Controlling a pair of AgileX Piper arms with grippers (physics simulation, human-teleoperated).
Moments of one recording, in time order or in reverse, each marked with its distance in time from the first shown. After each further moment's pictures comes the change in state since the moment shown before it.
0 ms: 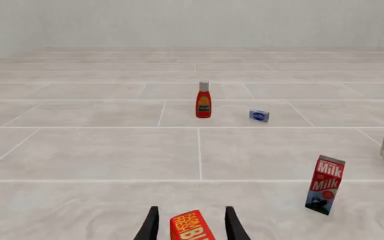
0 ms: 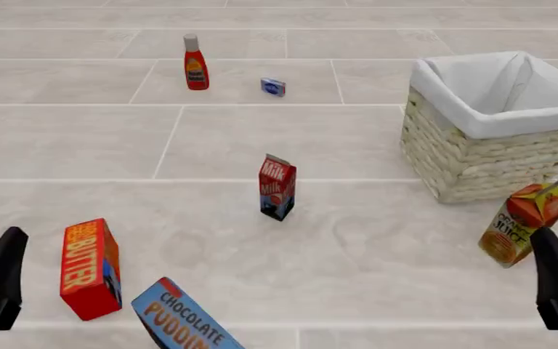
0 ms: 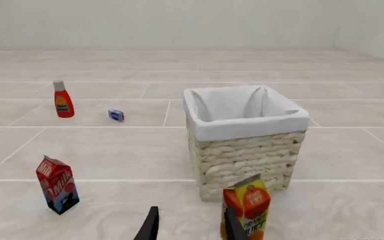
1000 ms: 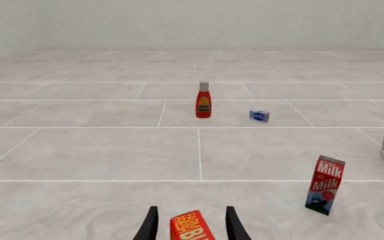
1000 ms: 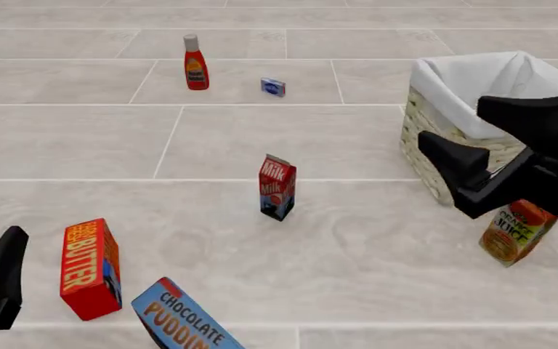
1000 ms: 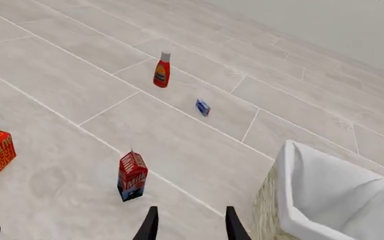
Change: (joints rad) left arm 0.000 0.004 -0.003 -0.001 0.000; right arm 0.443 0.732 -0.538 0.014 -0.254
